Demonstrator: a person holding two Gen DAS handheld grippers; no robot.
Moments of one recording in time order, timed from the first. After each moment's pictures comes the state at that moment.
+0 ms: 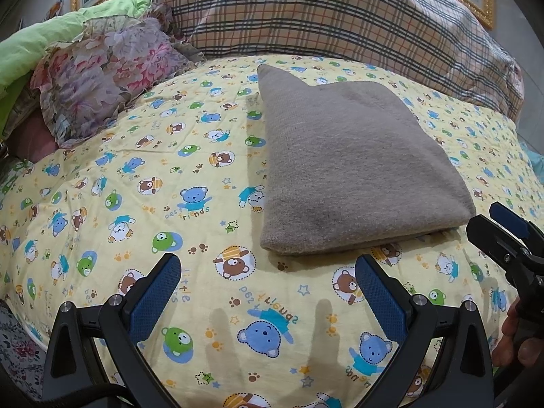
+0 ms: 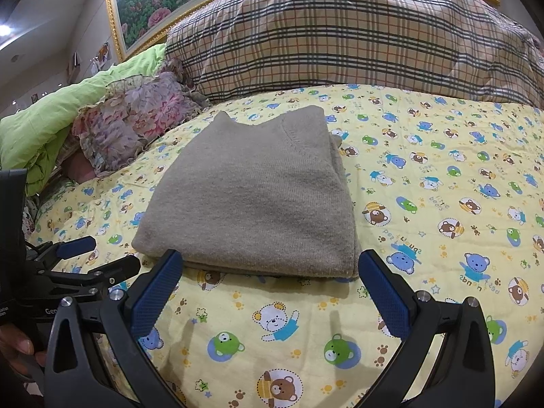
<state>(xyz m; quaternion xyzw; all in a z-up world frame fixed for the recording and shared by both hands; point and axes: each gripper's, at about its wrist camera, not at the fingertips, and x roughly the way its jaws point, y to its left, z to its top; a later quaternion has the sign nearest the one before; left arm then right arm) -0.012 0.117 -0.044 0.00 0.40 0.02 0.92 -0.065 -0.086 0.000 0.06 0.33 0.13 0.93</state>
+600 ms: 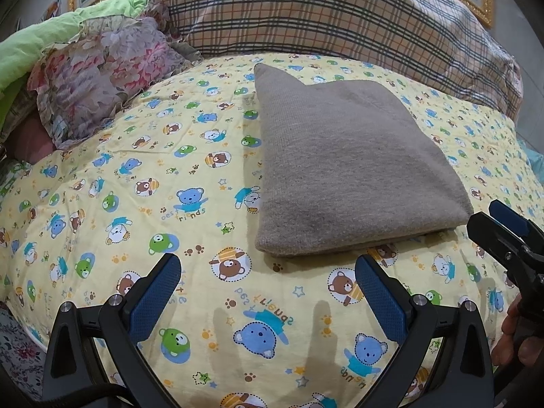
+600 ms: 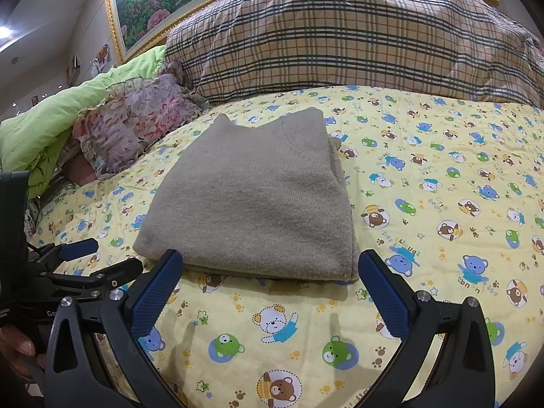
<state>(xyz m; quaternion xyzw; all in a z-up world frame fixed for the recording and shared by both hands) -0.009 0.115 -0.042 0.00 0.40 0.01 0.92 -0.064 -0.087 0.003 0.06 0.33 0.13 0.93</state>
